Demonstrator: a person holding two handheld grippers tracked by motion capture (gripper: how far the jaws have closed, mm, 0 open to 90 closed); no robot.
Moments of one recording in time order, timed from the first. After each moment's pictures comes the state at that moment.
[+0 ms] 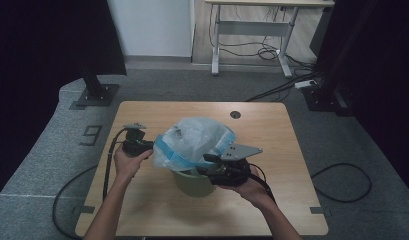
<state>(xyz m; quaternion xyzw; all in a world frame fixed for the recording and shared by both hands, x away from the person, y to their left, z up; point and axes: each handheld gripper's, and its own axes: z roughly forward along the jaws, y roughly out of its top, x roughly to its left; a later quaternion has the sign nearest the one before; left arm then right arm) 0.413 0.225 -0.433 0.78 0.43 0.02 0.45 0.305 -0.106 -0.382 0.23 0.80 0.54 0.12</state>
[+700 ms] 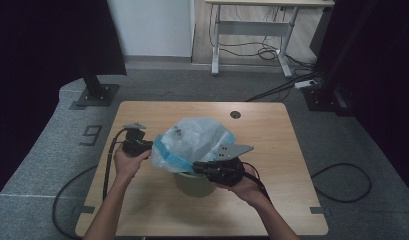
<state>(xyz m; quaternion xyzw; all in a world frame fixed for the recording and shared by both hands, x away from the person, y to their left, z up) 0.413 0.225 -0.432 0.78 0.43 0.02 0.45 0.310 -0.094 -0.384 0.19 0.82 0.53 0.08</state>
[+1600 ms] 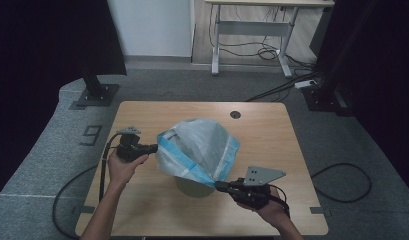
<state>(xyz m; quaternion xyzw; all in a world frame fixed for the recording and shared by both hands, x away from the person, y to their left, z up) 0.386 0.234 -0.424 0.79 0.41 0.03 0.45 0.262 -0.156 -0.411 0.17 0.80 0.57 0.09</state>
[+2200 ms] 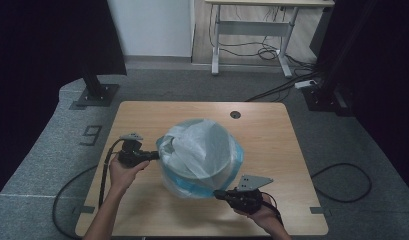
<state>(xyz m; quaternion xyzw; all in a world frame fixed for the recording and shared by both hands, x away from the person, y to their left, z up) 0.386 0.233 -0.445 0.80 0.42 0.01 0.43 0.276 -0.155 -0.481 0.22 0.81 0.53 0.06</state>
